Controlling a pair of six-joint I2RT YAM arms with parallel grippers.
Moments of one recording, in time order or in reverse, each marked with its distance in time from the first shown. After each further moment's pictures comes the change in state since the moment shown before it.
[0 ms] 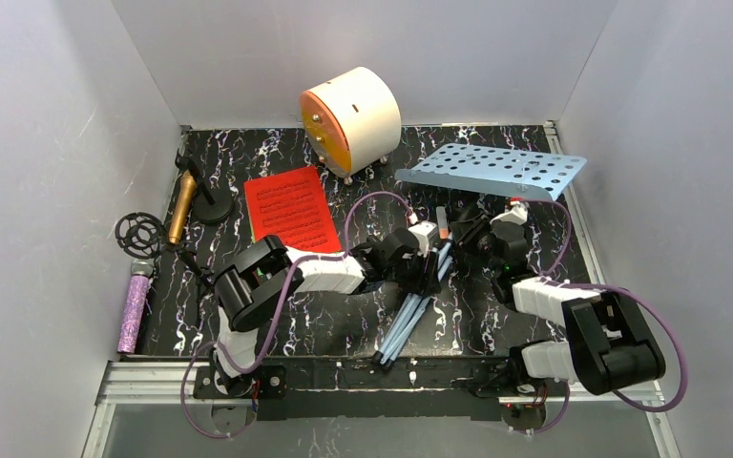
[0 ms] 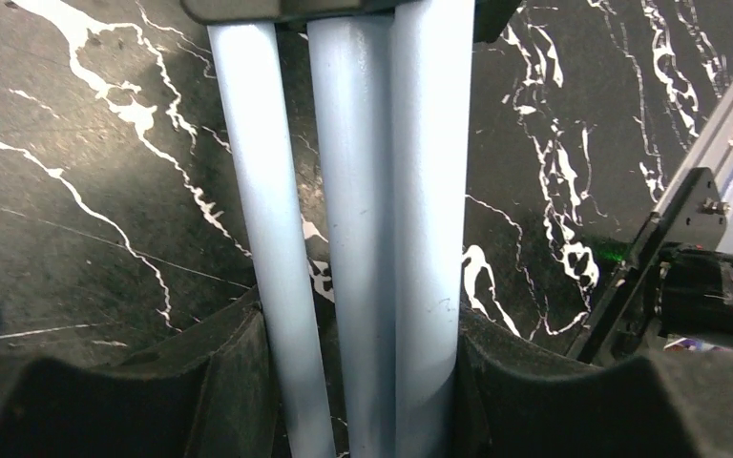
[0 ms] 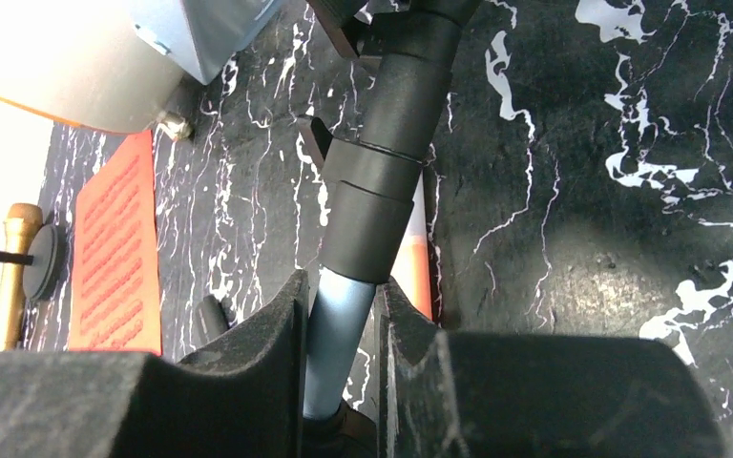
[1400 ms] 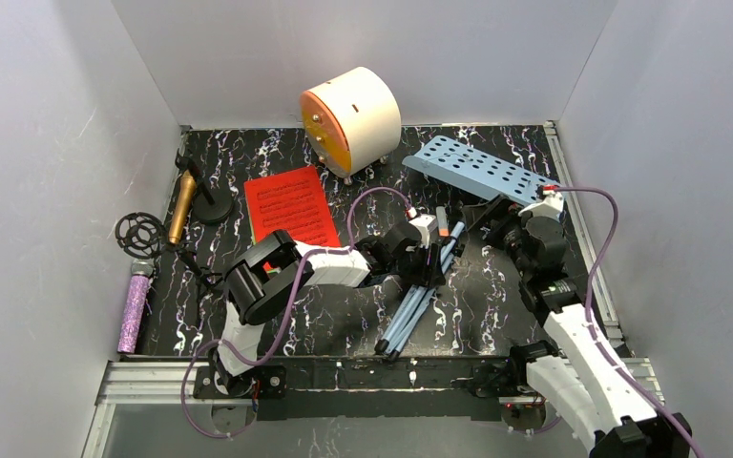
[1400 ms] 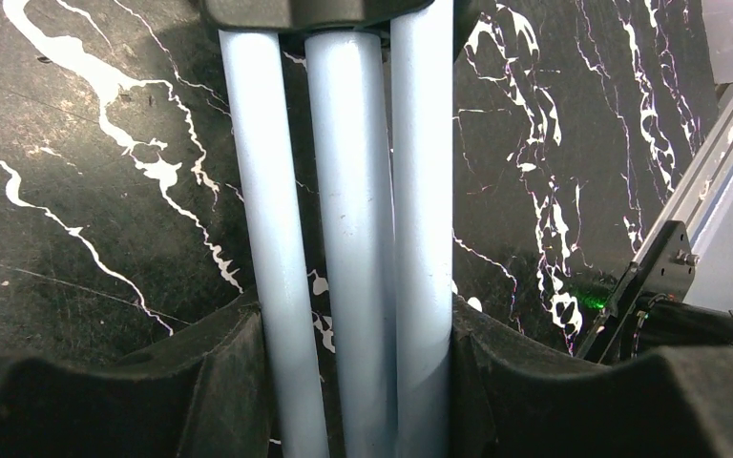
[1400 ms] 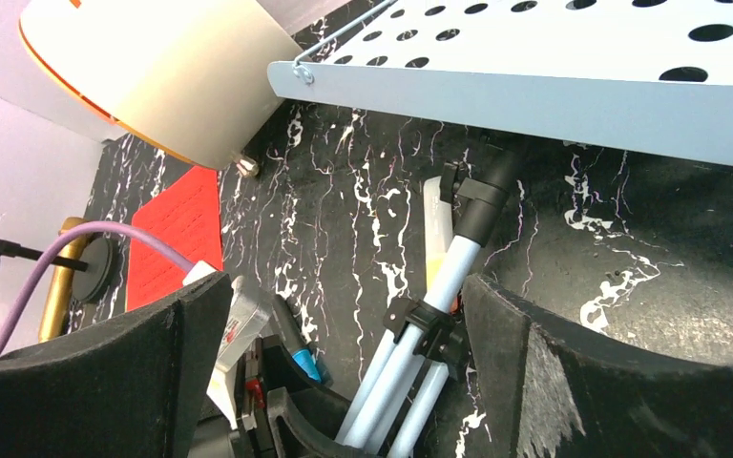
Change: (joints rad) left arm 0.025 0.084 0.088 -0.003 0.027 -0.065; right arm -0.029 -0.510 0.206 -0.631 0.016 -0.081
